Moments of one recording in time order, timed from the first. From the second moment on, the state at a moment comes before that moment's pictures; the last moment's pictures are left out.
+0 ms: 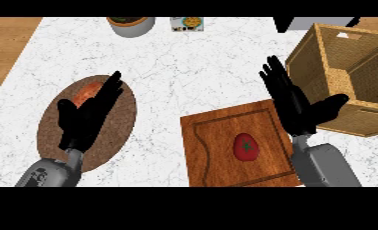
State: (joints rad) left arm -0.16 0.40 -0.34 -1.53 0.31 0.20 0.19; right arm -0.24 -0.22 0.21 -1.39 -0.42 -0.12 -0.04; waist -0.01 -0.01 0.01
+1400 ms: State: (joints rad) left arm 0.10 0.42 -0.23 -1.42 0.34 0.22 0.17; right arm -0.59 -0.50 0.56 -1.77 0.35 -0.02 0.48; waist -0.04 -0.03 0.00
